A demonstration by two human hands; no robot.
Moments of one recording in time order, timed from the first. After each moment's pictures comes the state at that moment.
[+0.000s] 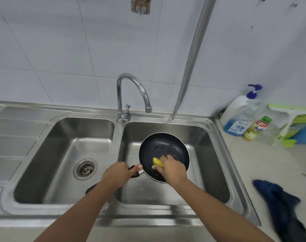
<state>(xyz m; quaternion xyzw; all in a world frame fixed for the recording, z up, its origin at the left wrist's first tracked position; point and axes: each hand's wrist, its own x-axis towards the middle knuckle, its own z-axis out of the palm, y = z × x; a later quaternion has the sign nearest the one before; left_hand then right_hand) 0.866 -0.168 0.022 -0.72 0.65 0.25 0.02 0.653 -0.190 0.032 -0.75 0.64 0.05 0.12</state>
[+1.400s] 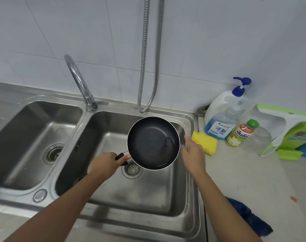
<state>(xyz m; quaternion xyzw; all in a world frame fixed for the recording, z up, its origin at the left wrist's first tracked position) 0.705 -0.207 0.028 -0.81 0.55 0.21 -0.01 0.413 -0.290 0.016 -0.65 0.67 -0.25 0.25</state>
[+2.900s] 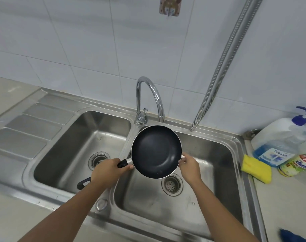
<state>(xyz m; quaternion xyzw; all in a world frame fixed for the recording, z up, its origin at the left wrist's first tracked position) 0.893 -0.163 0.030 -0.83 0.52 0.18 -0.08 0.618 -0.272 0.014 -0.62 0.64 -0.23 0.40</state>
